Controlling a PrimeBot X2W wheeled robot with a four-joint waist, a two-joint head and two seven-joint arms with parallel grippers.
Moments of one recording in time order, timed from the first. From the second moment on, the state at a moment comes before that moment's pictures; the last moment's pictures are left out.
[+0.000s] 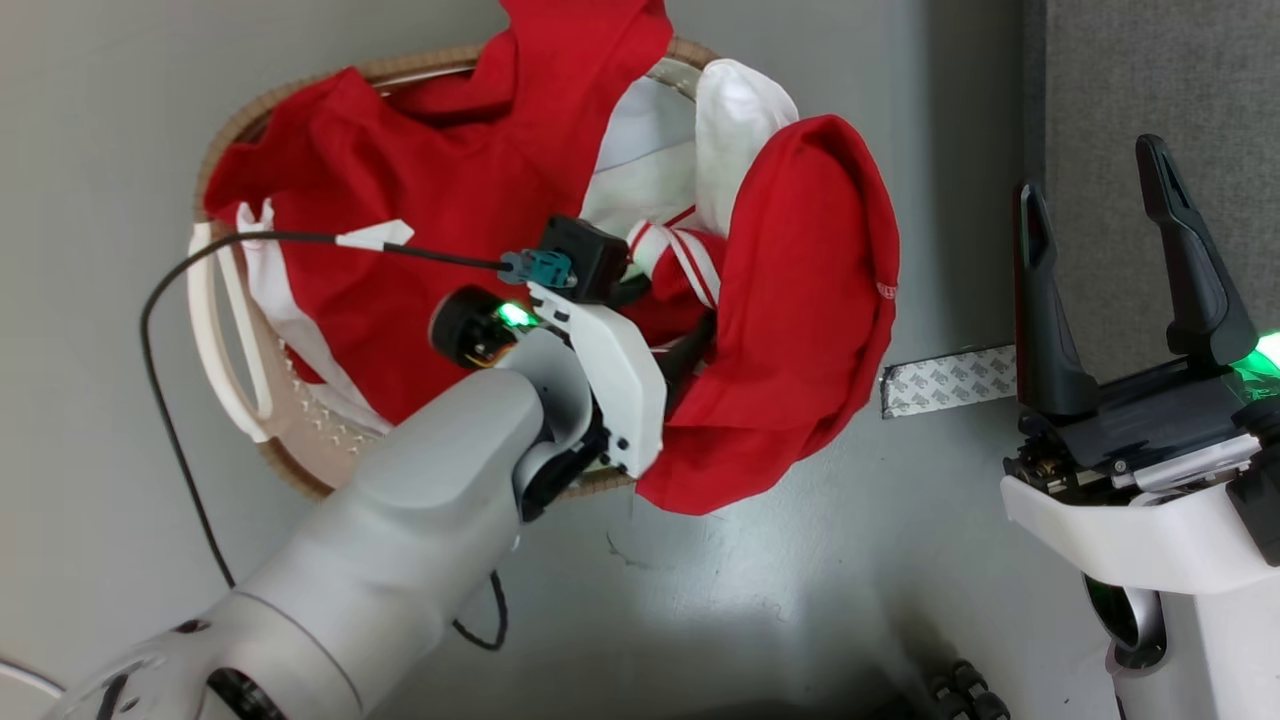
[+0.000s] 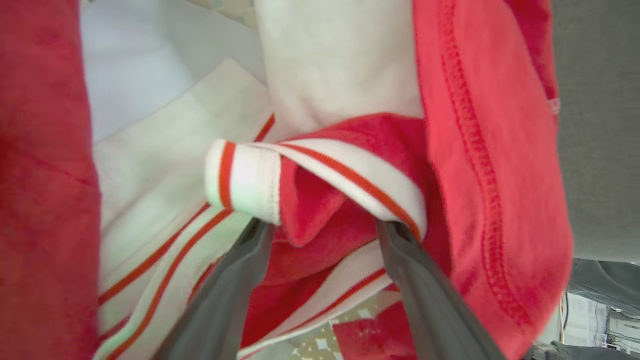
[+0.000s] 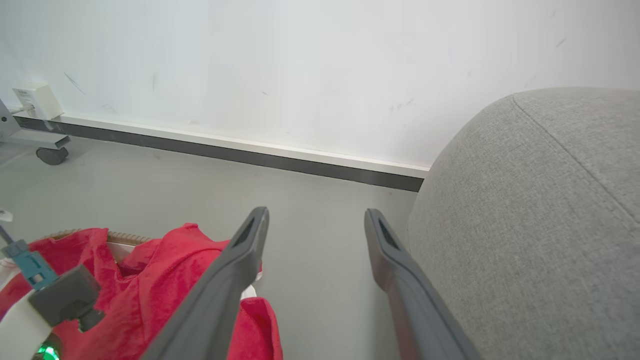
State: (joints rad) left arm -1.08 0.15 -1.10 0.81 -0.89 -0.13 -0.05; right arm -0.43 -0.05 0.13 -0.15 0.09 0.13 -0.26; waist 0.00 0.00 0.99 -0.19
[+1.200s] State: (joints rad) left arm -0.78 0.25 -0.90 0.53 -1.02 -0.13 -0.26; right arm -0.23 -0.05 0.10 0.00 0.13 0.13 -0.26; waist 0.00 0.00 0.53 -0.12
